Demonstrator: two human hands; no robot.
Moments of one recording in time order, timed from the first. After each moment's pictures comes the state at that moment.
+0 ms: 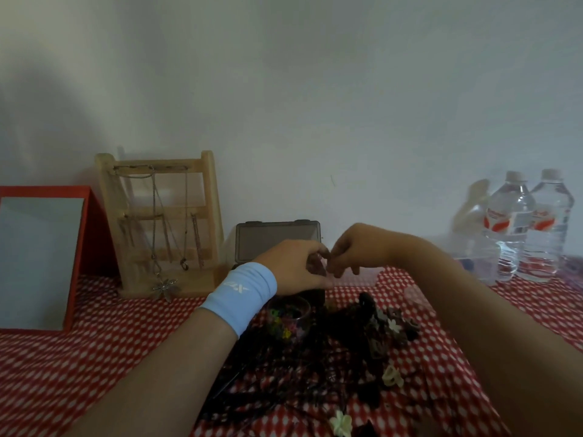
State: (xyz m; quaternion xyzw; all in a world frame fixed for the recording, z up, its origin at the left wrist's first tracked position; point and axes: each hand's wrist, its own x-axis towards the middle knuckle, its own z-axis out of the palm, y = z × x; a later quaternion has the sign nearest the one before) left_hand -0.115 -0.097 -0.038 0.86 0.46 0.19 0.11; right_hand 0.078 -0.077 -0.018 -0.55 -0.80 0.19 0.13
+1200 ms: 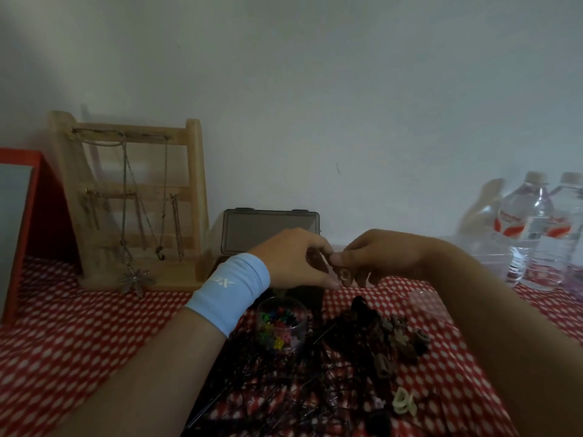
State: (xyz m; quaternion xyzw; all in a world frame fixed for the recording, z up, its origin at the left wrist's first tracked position) left_hand -0.114 -0.066 -0.044 0.87 0.41 0.21 0.18; right_hand 0.089 -0.075 -0.026 -0.56 -0.72 0.38 0.15
